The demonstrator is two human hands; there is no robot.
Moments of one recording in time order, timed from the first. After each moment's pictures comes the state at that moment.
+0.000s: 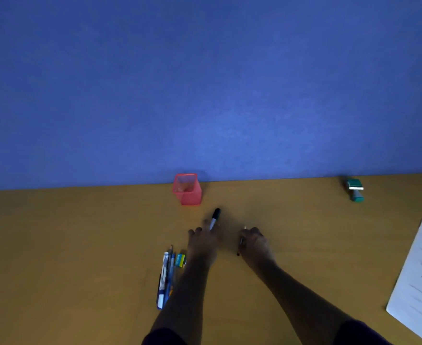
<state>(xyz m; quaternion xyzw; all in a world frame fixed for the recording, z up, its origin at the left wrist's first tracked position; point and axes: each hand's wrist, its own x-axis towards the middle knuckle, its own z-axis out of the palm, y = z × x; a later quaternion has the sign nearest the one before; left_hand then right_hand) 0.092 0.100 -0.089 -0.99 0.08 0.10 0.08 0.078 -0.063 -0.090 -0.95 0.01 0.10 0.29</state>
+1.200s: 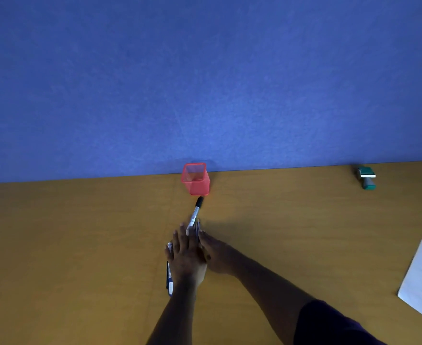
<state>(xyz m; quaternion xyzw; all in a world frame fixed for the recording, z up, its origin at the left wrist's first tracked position) 0.017 0.160 -0.110 -0.99 -0.11 0.06 -0.04 0.052 0.031 -0.077 -0.86 -0.24 0.25 0.38</state>
